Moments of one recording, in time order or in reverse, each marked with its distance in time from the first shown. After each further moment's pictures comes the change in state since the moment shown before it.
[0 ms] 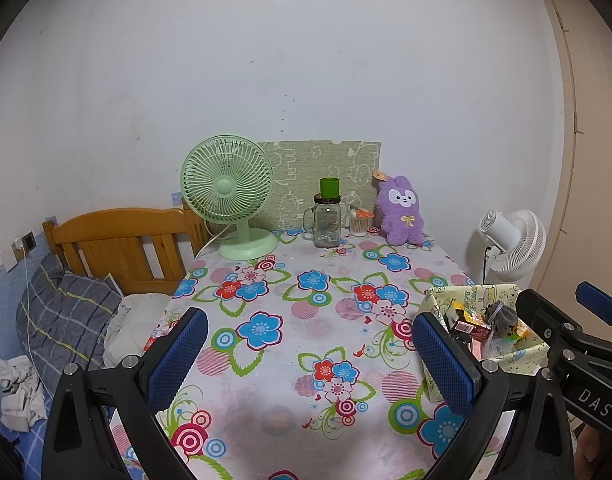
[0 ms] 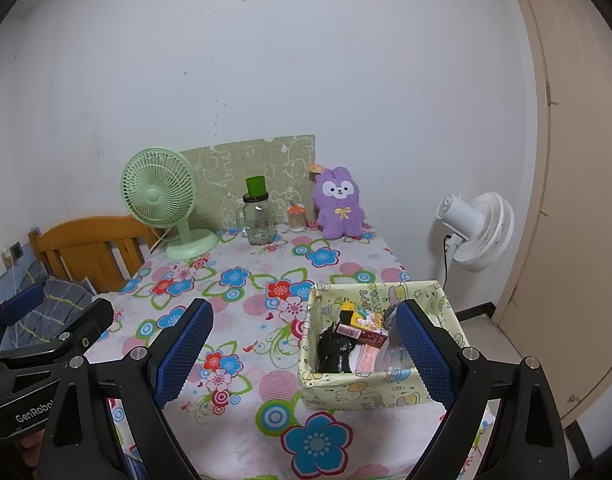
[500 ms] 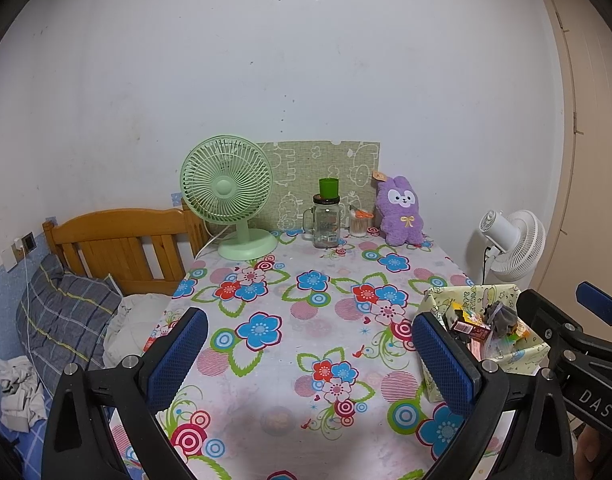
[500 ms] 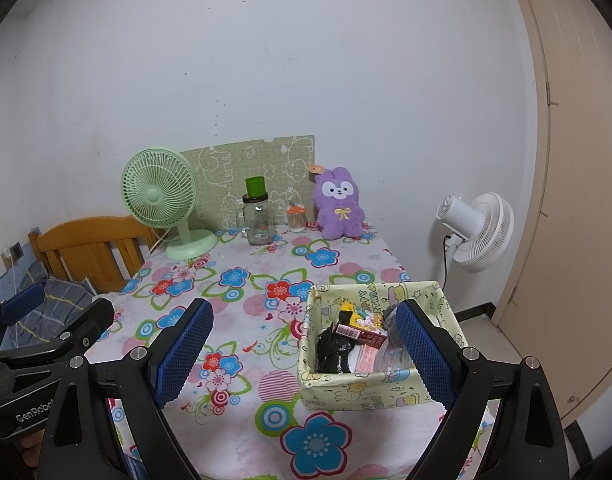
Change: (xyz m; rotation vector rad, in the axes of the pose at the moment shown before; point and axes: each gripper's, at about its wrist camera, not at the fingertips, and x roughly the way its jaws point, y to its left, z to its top) left arm 0.001 -0.001 0.000 0.000 0.002 0.000; right arm 0.000 0.000 0.000 0.000 0.001 0.000
